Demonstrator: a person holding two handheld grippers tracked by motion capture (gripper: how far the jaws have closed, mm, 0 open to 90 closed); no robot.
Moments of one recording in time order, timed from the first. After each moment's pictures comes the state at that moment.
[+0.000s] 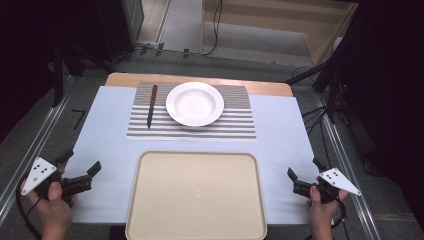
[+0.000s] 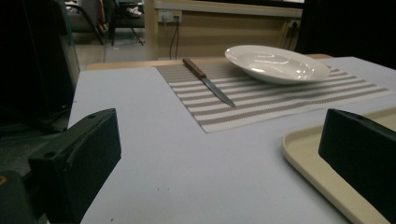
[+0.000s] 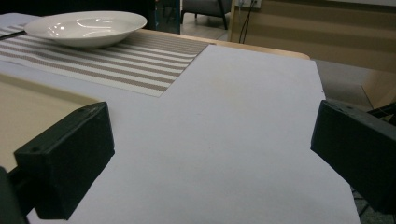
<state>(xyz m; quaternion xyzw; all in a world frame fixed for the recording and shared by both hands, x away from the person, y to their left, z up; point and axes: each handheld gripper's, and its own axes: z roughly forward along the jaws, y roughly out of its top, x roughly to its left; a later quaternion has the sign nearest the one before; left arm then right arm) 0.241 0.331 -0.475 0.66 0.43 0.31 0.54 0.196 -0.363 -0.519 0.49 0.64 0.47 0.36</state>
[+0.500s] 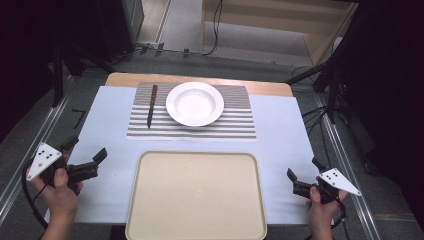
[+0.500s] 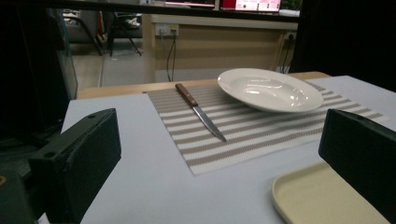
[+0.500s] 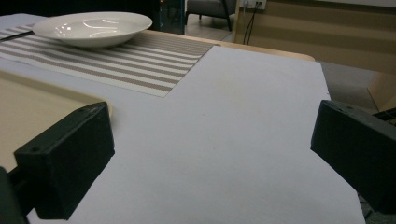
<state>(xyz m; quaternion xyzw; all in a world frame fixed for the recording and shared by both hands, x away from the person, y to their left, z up) 0.266 0.306 -0.443 0.65 0.42 0.31 0.56 0.195 -0.362 -0.519 0.48 0.64 0.48 0.35</state>
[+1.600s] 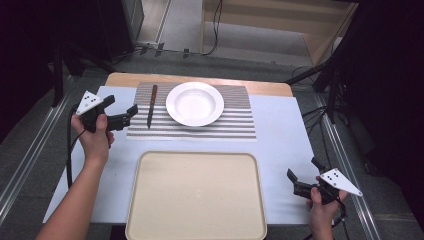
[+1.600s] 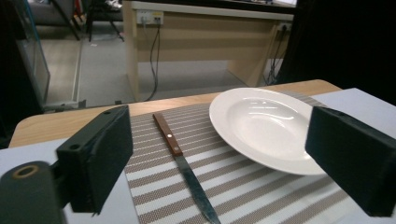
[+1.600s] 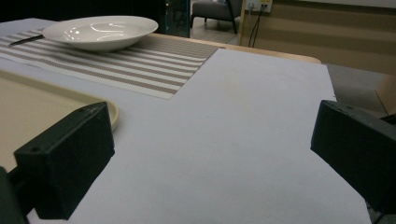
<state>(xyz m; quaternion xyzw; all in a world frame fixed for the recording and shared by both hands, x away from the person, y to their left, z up) 0.388 0.245 -0.420 0.67 0.43 0.27 0.54 0.195 -0.364 -0.519 0.48 0.64 0.49 0.35</state>
